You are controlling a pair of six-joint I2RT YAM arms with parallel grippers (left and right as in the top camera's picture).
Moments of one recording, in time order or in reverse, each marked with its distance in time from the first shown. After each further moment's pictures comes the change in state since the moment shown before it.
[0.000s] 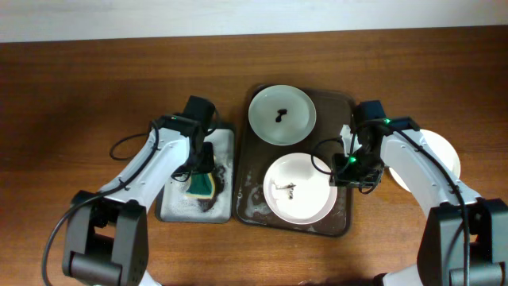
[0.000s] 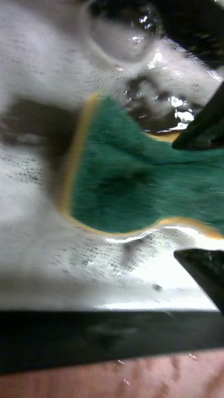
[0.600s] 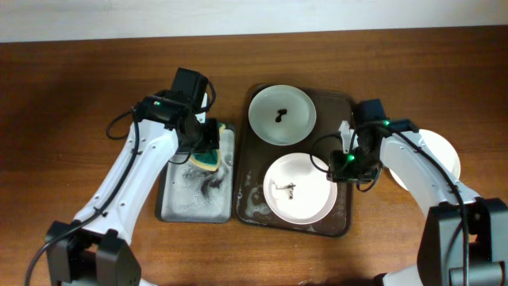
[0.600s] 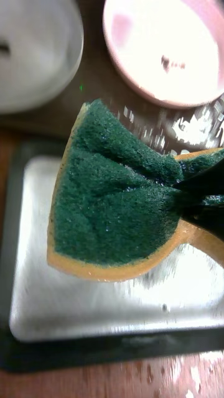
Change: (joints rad) left arm 0.004 -0.086 0.223 -0.127 0.206 0.084; right arm 0.000 0.000 -0.036 0.121 0.000 -0.007
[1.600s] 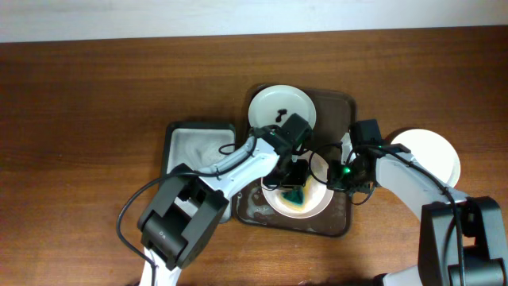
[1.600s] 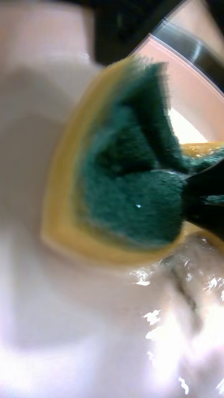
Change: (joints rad) left arm -0.452 0.402 0.030 0.274 0.230 -0.253; right arm 0.000 -0.013 -0.222 0.311 -0.013 0.169
